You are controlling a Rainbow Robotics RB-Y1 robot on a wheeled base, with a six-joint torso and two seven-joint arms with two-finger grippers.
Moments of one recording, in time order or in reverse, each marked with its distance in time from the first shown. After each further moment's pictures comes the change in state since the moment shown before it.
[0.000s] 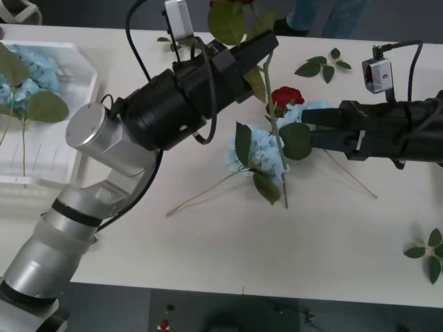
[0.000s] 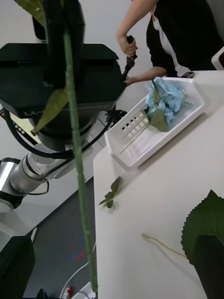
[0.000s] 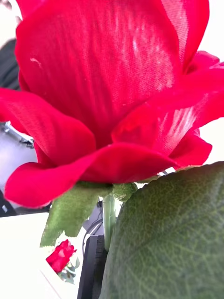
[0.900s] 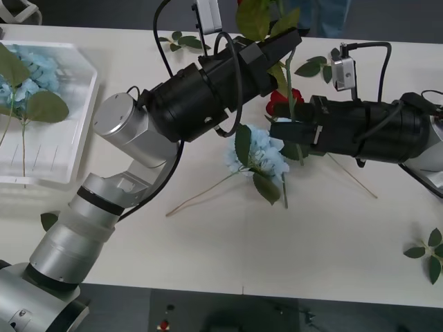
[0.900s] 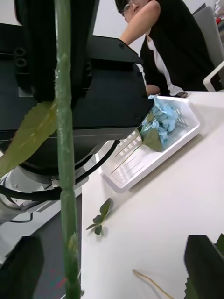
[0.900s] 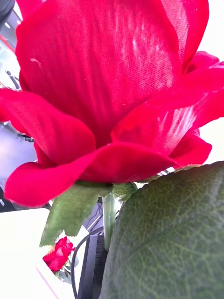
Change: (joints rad) right arm -0.004 0.140 0.003 -0.055 0.105 -0.160 0.000; left arm -0.073 -0.072 -0.016 0.101 -0.036 0.000 0.000
